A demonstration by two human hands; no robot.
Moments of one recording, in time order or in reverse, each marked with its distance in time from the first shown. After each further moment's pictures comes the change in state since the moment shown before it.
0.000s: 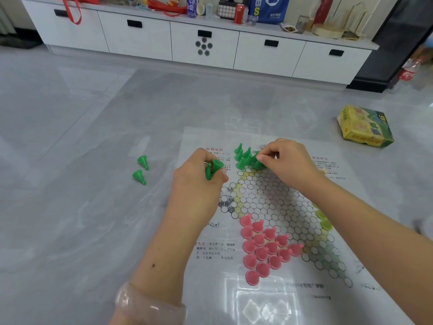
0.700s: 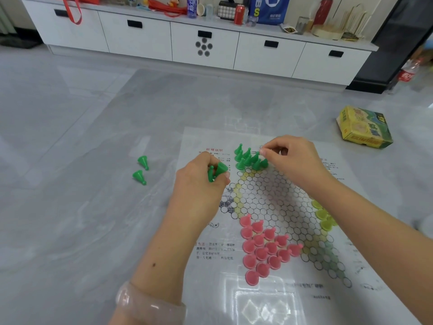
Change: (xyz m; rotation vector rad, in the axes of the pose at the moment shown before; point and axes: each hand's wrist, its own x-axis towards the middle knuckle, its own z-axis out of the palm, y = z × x) left_hand 0.003 -0.004 0.001 0.113 -0.033 0.022; right_hand -0.011 -0.009 -0.015 0.172 0.077 -0.003
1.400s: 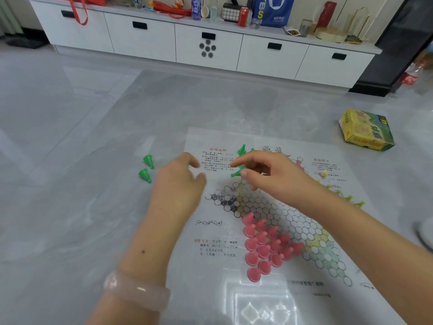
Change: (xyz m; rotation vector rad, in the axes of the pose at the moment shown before) left_hand 0.010 -0.023 -0.019 0.189 0.118 -0.052; right_hand -0.035 -0.039 0.005 0.261 -0.382 -0.063
